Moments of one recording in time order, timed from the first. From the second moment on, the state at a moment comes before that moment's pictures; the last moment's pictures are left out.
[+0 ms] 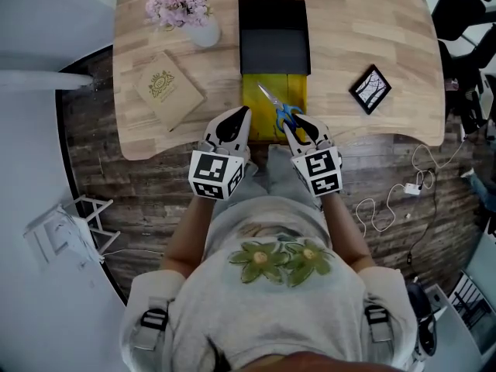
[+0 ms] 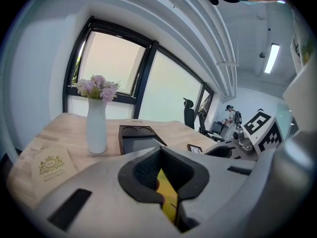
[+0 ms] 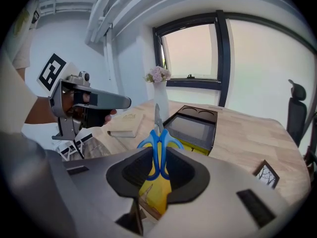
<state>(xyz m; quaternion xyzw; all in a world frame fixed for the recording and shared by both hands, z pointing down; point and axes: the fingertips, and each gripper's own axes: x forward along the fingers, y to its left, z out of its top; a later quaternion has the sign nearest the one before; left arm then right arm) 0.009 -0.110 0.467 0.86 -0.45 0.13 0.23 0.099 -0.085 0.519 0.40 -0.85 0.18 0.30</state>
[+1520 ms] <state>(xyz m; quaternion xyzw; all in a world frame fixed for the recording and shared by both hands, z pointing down) 0.015 -0.099 0.484 0.85 -0.44 0.14 0.24 0.103 -0.087 0.577 0.39 -0.83 0.21 0.34</state>
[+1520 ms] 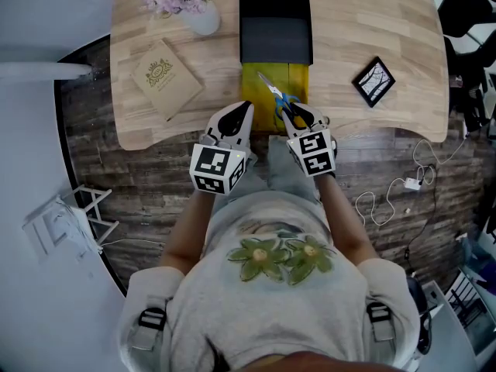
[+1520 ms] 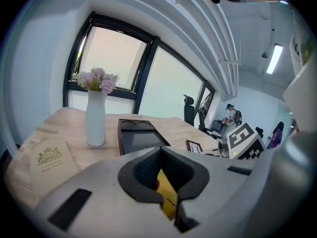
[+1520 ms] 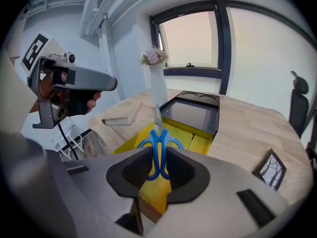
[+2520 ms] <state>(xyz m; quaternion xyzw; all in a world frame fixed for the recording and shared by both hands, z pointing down) 0.019 -0.108 0.491 0.85 -0.44 0.14 0.26 0.098 -0.097 0.593 0.39 -0.82 0.22 0.36</state>
